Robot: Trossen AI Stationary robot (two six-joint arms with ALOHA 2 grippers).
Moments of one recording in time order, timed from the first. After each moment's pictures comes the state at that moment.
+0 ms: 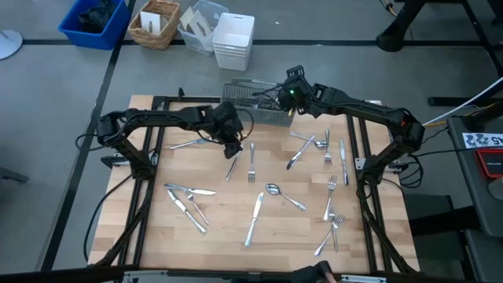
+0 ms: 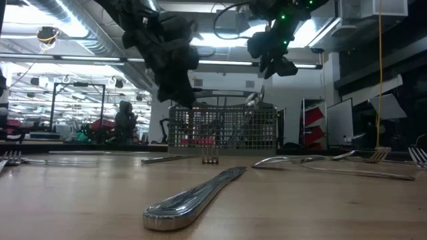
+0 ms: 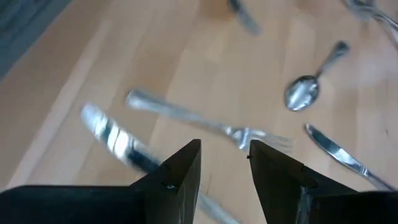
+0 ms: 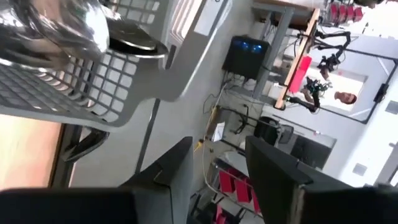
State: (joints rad) left arm 0.35 1.59 1.07 -0.41 0.29 -0.09; right arm -0.44 1.59 1.41 -0.57 0.73 -1.20
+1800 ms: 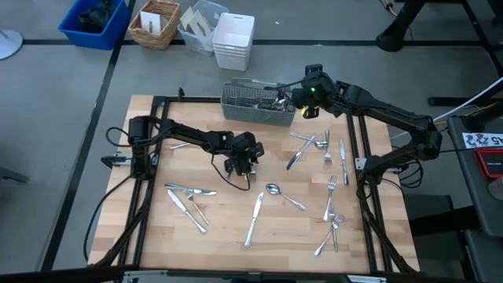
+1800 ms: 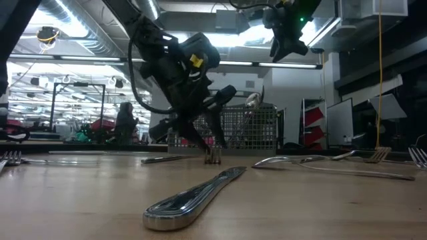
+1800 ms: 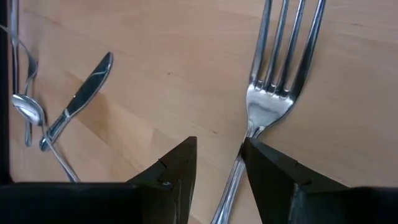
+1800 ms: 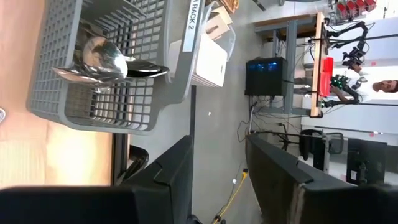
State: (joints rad) left arm 0.17 1.91 1.07 -0.11 0.09 1.44; right arm -0.44 1.40 1.41 -0.71 0.54 -0.92
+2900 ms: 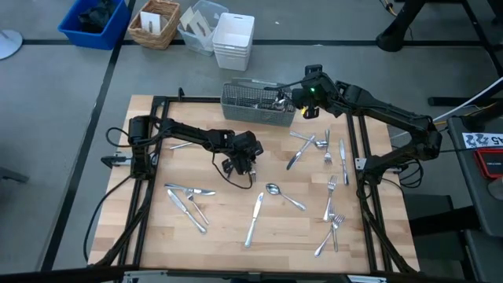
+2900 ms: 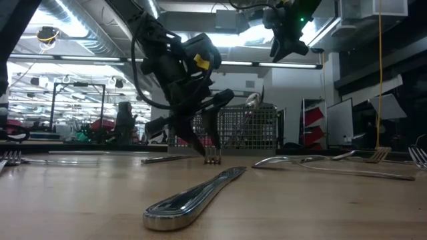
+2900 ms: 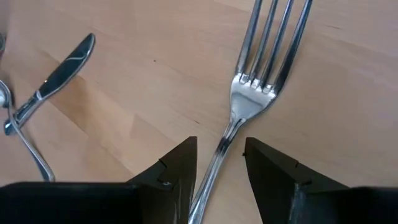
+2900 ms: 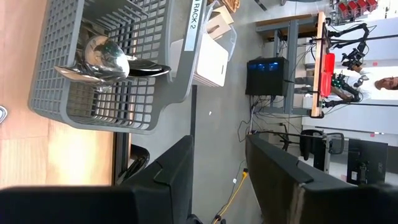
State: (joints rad) left arm 0.18 1.90 1.11 -0.22 0.09 1.36; right arm -0.44 1.40 1.41 -0.71 0.54 -0.92
